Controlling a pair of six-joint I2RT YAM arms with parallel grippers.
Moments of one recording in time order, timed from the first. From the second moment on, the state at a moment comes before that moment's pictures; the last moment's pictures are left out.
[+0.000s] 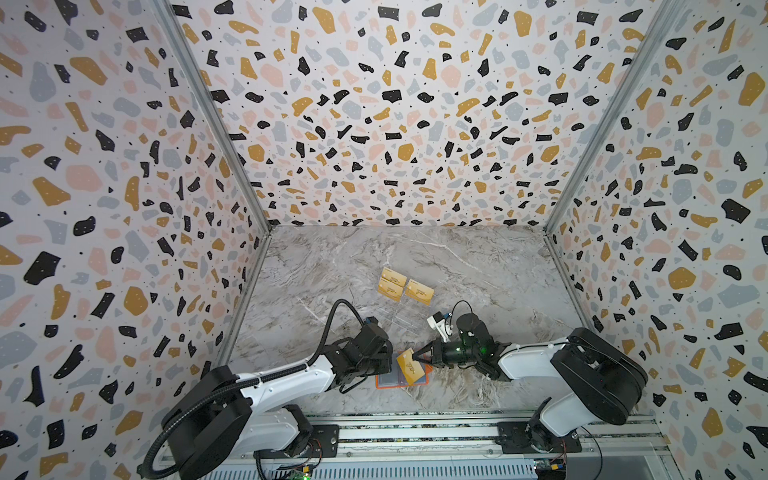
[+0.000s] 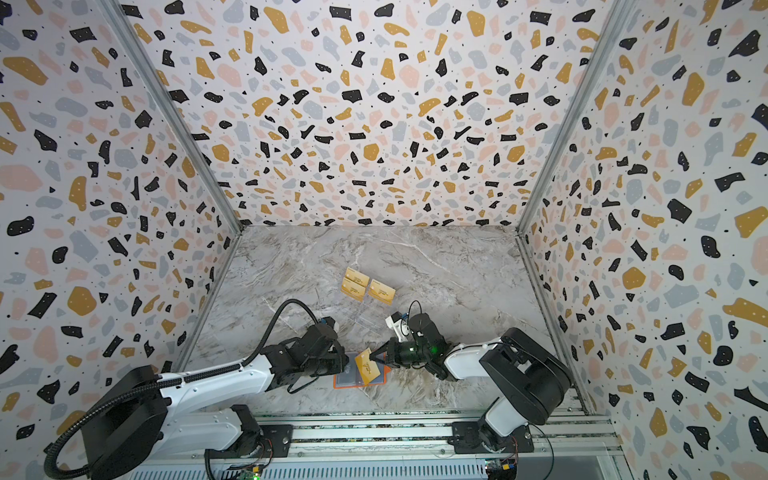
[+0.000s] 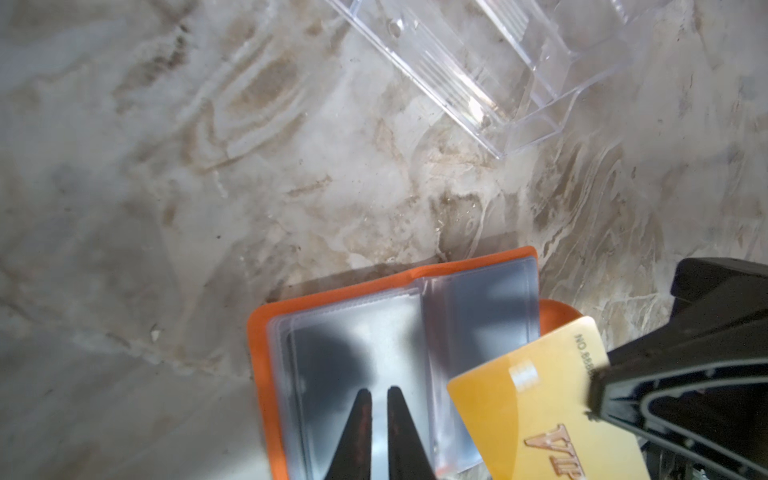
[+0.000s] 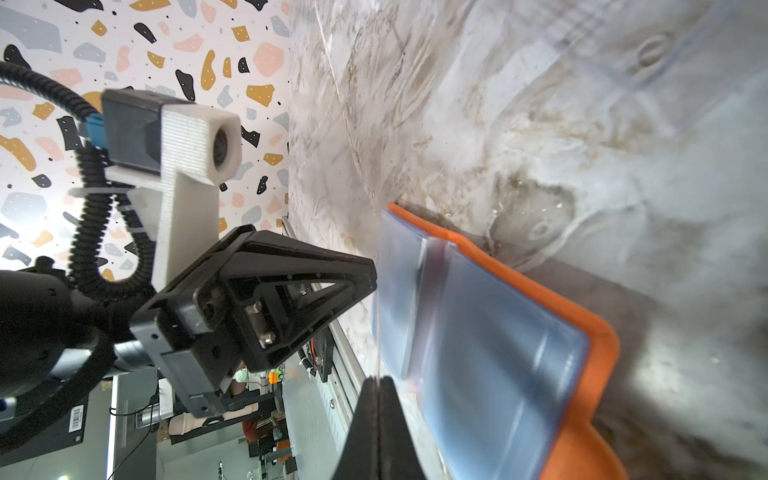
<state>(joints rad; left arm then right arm) -0.85 1.24 0.49 -0.22 0.05 -0.85 0.76 1.54 0.42 0.58 -0.68 1.00</state>
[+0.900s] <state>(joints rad) -0.85 1.24 0.46 -0.22 0.05 -0.83 0.77 1.58 0.42 0.55 -0.64 0.99</state>
